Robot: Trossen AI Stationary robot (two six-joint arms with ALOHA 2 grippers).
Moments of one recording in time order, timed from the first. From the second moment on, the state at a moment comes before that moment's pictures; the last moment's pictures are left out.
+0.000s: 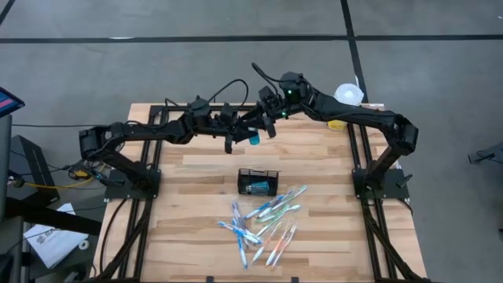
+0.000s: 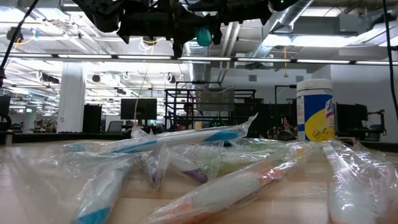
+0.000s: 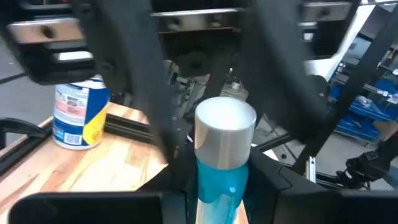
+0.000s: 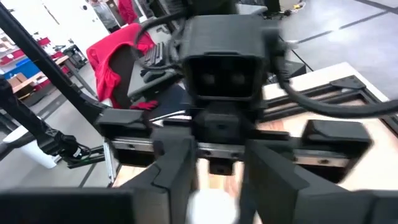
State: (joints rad) left arm 0.38 1.46 0.89 0.56 0.45 -0.31; right arm -0.41 1.66 1.44 -0.06 -0.60 0.25
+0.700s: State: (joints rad) left arm 0.44 1.46 0.89 0.57 0.49 -0.31; right arm -0.46 1.66 1.44 -0.09 -0.76 0.24
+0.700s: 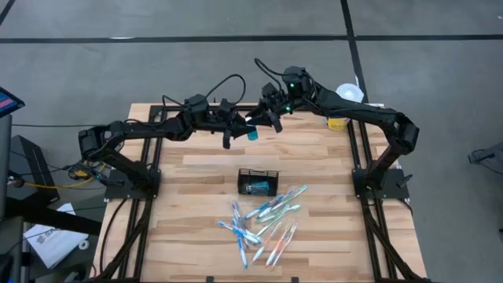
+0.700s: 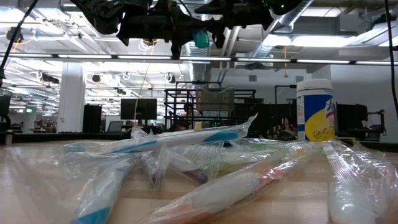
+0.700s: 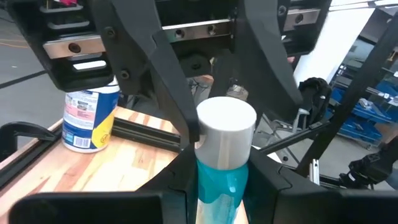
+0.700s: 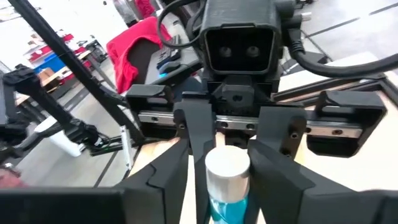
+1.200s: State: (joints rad) left arm 0.45 1.46 0.89 0.58 0.49 -0.32; right arm -0.46 1.66 1.44 -0.09 -0.76 0.22
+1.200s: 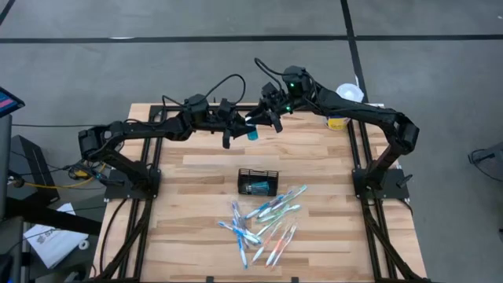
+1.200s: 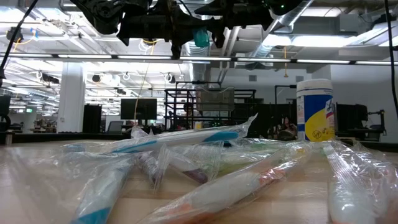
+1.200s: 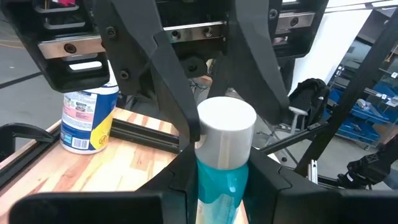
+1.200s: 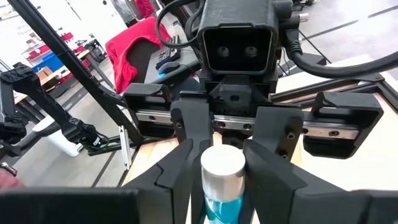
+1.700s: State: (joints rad) left arm 0.45 1.46 0.90 0.60 0.48 -0.33; right arm -0.45 1.66 1.44 -0.11 -0.76 0.21
